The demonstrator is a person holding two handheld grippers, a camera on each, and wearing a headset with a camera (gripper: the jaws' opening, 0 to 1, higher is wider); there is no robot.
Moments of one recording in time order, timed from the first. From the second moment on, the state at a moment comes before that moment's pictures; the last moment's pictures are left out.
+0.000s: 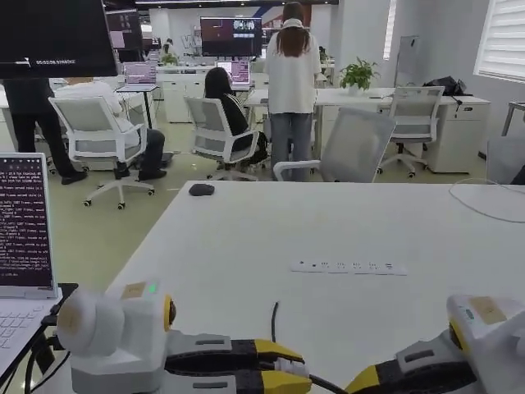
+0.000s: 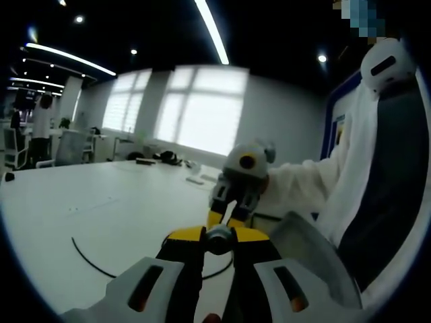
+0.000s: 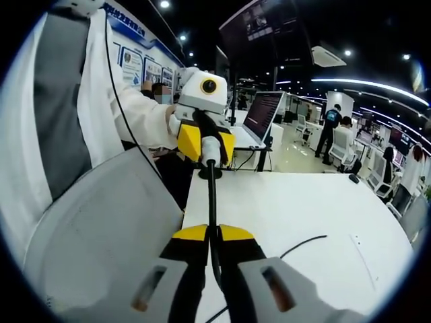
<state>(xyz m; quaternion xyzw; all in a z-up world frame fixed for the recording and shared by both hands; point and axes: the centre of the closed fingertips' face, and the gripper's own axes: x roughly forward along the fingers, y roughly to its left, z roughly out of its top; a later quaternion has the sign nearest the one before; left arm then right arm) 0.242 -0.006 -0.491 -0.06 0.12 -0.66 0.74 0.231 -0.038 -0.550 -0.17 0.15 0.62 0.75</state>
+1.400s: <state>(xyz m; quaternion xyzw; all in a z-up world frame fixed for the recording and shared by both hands) 0.257 0.025 -0.529 -0.10 0.16 -0.61 0.77 0.276 -0.060 -0.715 -0.21 0.31 0.54 0.76</state>
